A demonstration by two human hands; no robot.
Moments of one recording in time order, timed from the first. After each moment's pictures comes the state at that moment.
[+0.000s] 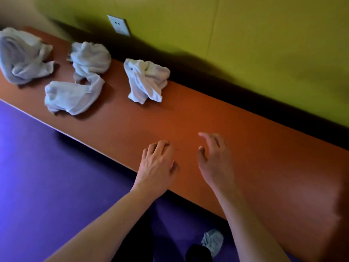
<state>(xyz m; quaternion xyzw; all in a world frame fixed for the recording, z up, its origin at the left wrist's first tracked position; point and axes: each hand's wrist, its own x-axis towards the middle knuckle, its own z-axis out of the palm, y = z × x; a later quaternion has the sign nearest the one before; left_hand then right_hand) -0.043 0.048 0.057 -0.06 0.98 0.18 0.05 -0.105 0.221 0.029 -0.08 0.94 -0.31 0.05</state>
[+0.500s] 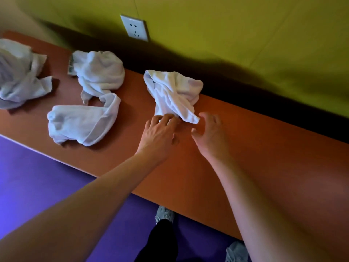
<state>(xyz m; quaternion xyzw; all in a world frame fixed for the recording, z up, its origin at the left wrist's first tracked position) -0.211 -0.157 -0.010 0.03 0.99 0.13 0.07 -0.248 0.016 -0.030 0.00 0.96 -0.26 0.12</state>
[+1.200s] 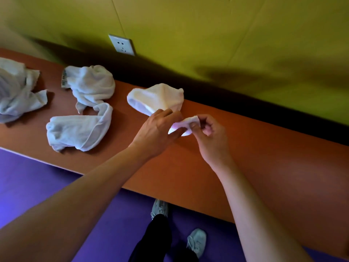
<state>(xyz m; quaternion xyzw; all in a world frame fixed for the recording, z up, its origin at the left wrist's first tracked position) -0.224 -0.136 0.087 0.17 0.94 0.29 -0.01 -0.210 0.046 0.082 0.02 0.80 -0.60 0.08</state>
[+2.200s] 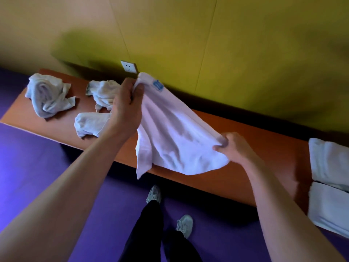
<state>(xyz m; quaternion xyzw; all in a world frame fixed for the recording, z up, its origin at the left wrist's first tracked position) -0.111 -0.093 0.318 -0.09 0.87 0.45 -0.16 -0.104 0.222 0.225 0.01 0.95 -0.23 0.22</state>
